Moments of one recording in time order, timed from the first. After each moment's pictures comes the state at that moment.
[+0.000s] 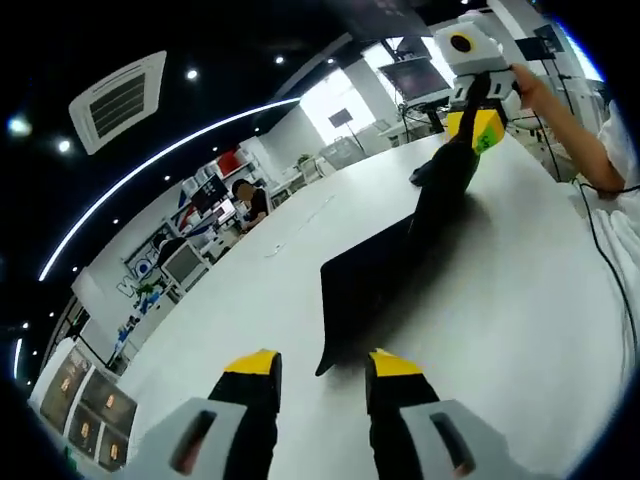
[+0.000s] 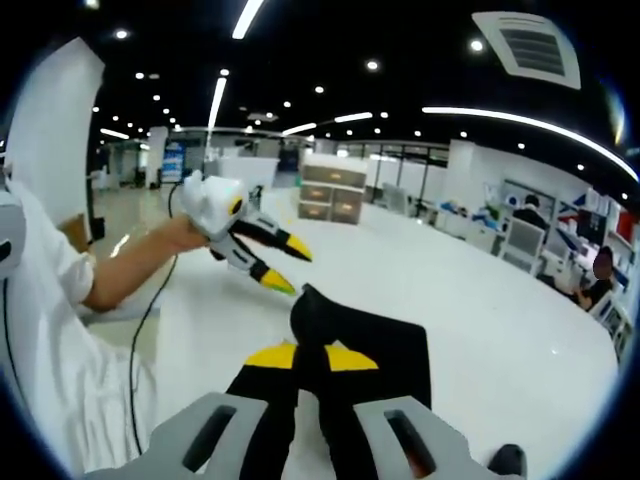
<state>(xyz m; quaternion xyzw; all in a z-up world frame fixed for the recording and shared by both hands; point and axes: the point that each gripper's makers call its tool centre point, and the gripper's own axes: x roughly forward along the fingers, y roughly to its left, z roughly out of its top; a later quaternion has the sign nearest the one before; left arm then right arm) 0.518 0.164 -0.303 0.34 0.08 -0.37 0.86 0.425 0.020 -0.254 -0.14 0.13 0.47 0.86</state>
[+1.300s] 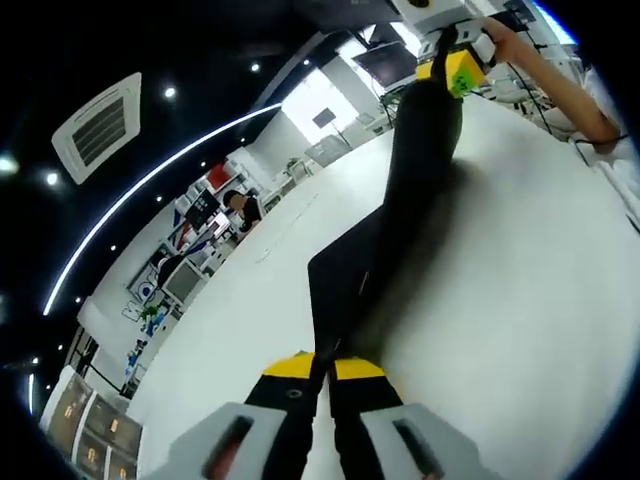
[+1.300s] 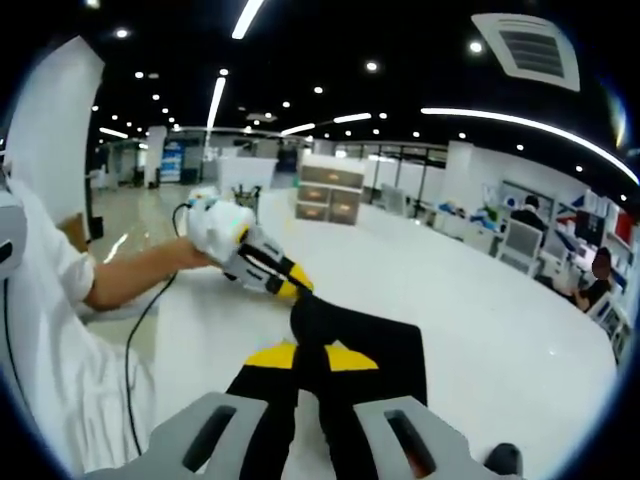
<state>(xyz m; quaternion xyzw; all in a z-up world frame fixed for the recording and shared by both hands) 0.531 0.152 -0.326 0.38 0.05 -0.37 0.84 0.422 0.015 -0.255 -0.14 0.13 0.46 0.87</state>
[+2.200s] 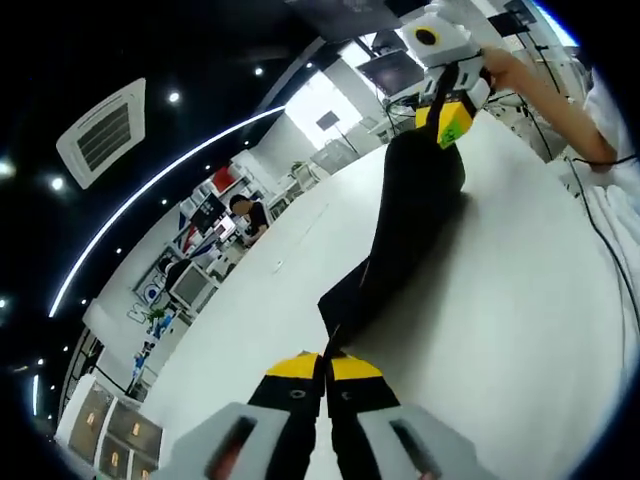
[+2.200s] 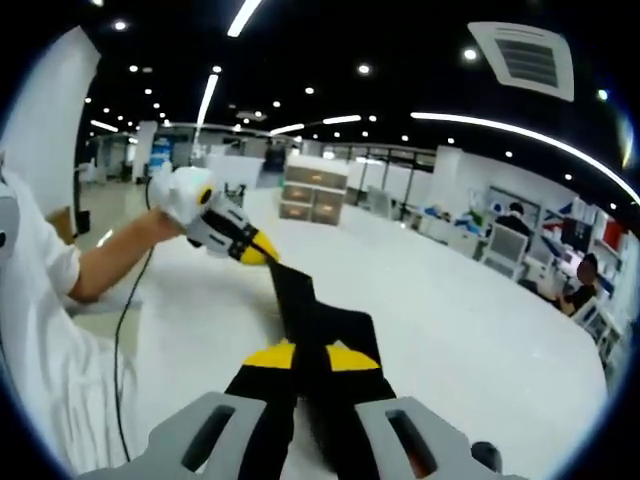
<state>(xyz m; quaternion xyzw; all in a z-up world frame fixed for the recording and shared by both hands) 0.501 0.159 -0.273 0.38 0.04 -0.36 0.85 0.429 -0.002 -0.254 -0.15 0.12 0.43 0.88</state>
